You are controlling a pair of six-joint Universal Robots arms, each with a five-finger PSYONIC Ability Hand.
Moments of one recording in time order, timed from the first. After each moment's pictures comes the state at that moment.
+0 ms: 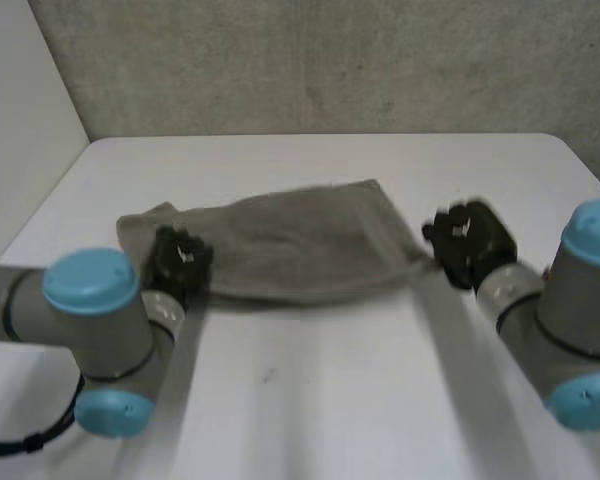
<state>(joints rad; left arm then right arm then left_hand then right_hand) 4.25 -2.18 -1.67 3.61 -1.70 3.91 1.94 -1.19 1.70 -0.27 1.49 2.47 1.17 1.22 1.22 1.22 1.03 0.98 1.18 1.18 1.19 1.00</state>
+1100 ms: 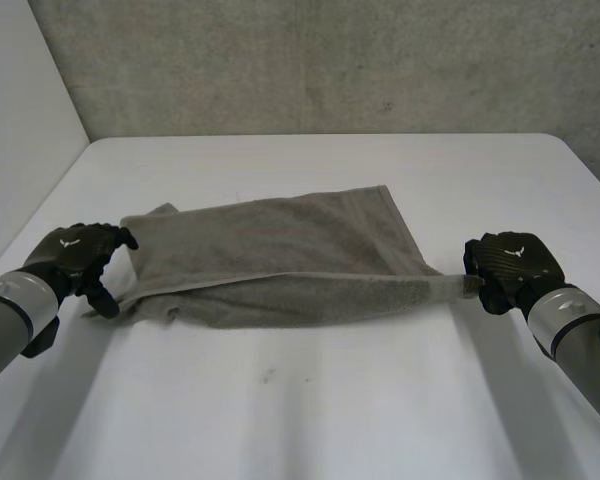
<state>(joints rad) 4.69 -1.82 -1.81 3.26 -1.30 3.41 1.73 -1.25 1.85 -0.27 1.34 2.81 0.40 0.40 0.40 0.40 0.22 0.98 1.18 1.18 1.19 1.00</state>
